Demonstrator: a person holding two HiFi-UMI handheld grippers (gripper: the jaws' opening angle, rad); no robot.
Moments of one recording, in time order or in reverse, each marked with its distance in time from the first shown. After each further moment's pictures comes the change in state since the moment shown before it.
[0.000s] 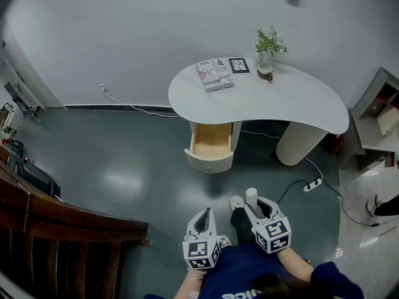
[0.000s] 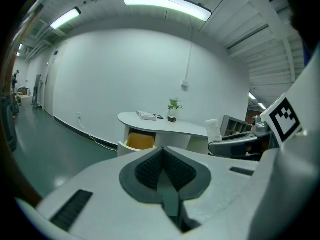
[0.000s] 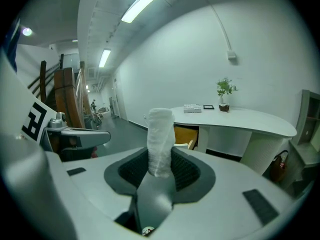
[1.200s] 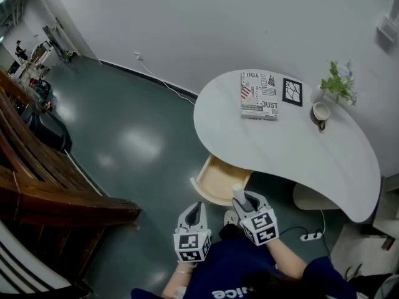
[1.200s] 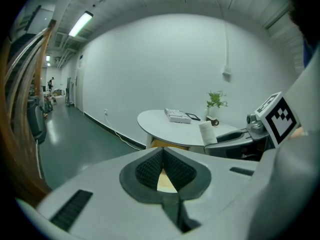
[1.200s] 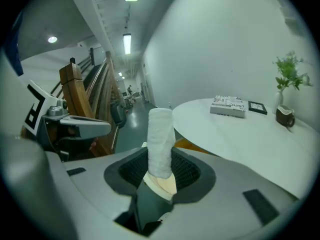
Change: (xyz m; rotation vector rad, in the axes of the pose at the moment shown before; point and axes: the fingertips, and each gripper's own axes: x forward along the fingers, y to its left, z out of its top) left arm 0.215 0.097 0.072 -0.114 0.064 0.371; right arm 0.262 -0.100 0.098 -0.199 0.179 0.417
